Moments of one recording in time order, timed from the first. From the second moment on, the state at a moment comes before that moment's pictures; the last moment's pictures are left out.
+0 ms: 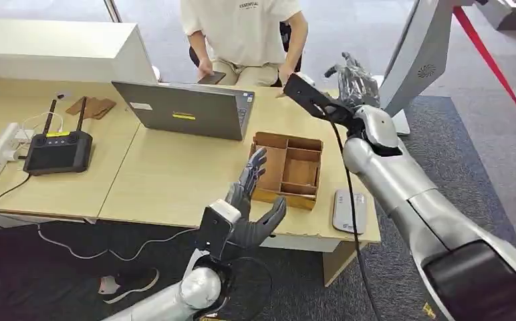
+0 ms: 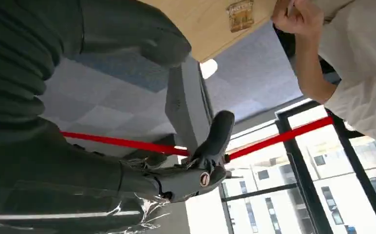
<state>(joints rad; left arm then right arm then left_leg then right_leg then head) -0.46 0.01 -1.00 -1.45 0.29 0.53 -0.28 -1.16 0.00 0.83 -0.55 0.61 -0.22 0.37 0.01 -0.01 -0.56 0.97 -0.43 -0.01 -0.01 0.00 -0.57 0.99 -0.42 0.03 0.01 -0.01</state>
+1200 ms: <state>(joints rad) -0.17 0.07 -0.71 -1.70 -0.25 0.53 -0.10 -0.63 -0.17 0.74 -1.29 0.40 -0.37 0.25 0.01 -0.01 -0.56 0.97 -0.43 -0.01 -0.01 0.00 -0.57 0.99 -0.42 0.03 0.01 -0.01</state>
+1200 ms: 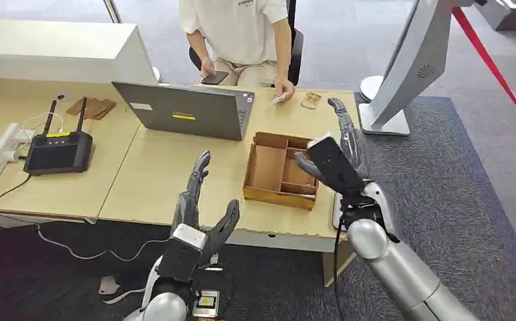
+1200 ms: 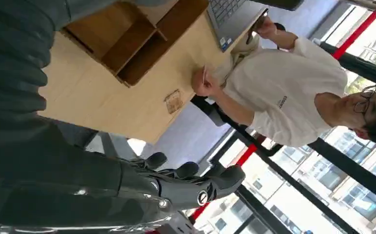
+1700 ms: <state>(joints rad) -0.14 0.09 -0.63 -1.79 -0.22 0.53 -0.08 -0.55 -0.17 0.82 -1.36 0.91 -0.22 0.32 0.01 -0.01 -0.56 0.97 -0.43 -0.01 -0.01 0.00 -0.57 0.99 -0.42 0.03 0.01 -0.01</state>
